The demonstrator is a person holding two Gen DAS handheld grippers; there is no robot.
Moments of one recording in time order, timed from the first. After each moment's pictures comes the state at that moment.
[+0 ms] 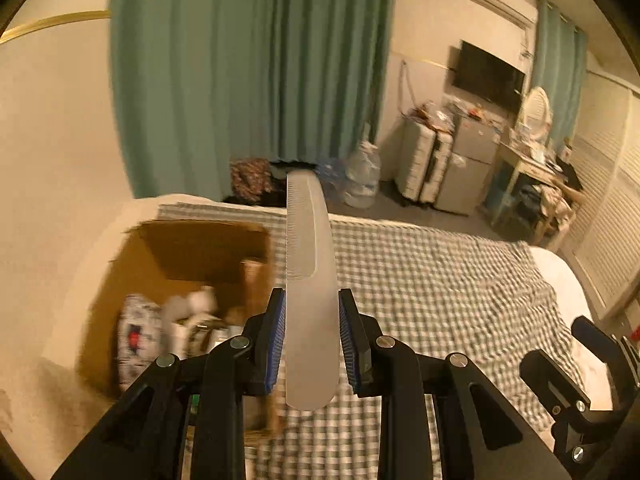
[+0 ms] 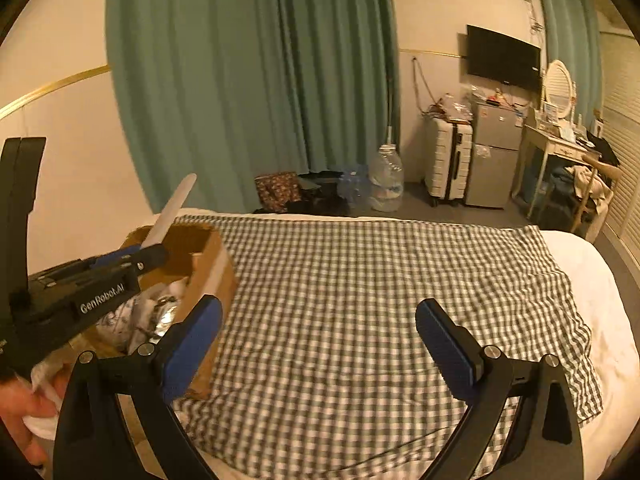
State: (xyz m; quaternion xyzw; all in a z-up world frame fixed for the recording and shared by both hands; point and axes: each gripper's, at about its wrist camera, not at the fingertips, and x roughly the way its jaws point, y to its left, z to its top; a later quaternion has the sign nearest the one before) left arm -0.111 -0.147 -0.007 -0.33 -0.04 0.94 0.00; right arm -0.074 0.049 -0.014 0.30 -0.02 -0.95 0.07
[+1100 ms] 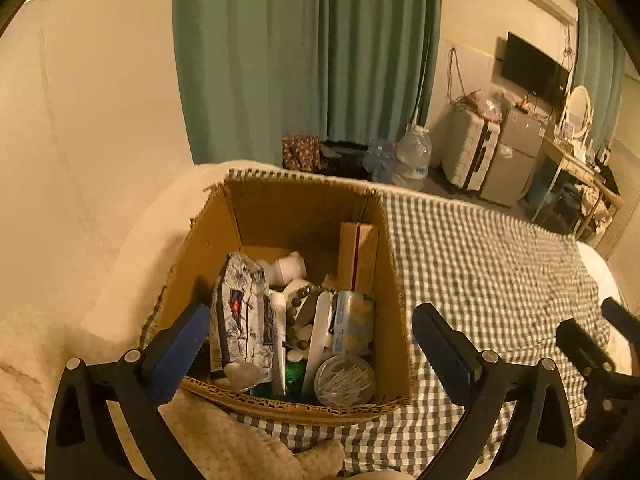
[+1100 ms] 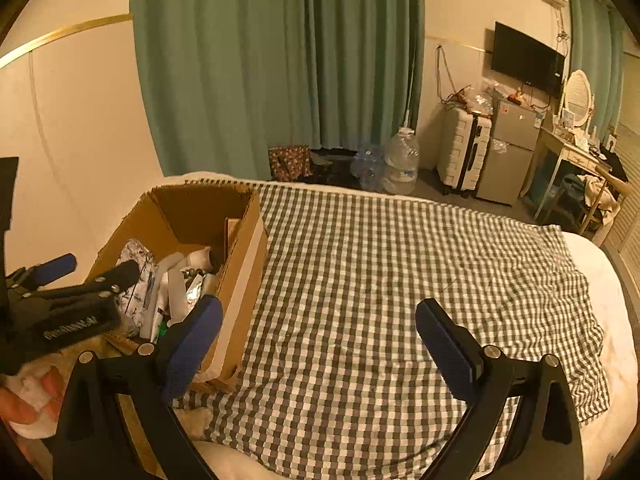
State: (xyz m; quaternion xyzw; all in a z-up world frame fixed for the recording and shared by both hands) left arm -0.098 -0.229 -0.038 -0.37 -0.04 0.93 -0.06; right arm -0.076 -0.031 -0.038 0.34 0.02 -0.94 0.07
